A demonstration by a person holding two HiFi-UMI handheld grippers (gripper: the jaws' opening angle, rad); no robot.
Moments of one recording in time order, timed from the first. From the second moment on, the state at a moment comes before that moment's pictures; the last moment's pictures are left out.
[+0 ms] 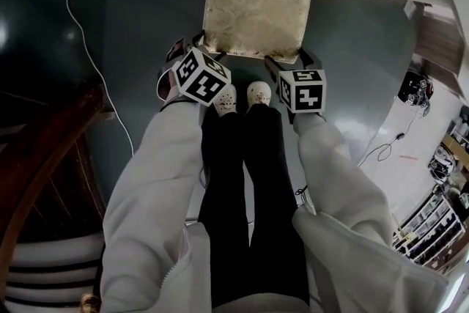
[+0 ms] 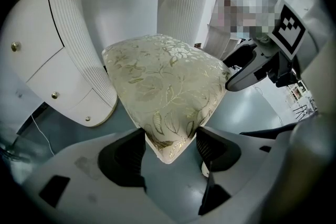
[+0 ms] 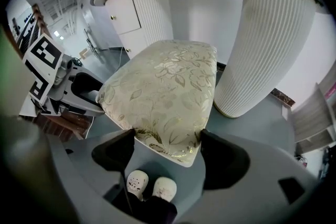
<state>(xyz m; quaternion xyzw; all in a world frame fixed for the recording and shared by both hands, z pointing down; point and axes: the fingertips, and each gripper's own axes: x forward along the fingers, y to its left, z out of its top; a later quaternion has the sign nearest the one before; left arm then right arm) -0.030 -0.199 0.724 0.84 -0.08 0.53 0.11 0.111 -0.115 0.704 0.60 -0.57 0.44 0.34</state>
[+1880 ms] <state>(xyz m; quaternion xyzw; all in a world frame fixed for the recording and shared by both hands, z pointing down) 0.081 -0.347 0.716 0.91 -0.10 0.41 0.08 0.221 -0.262 0.697 0.66 -0.61 0.34 0.27</state>
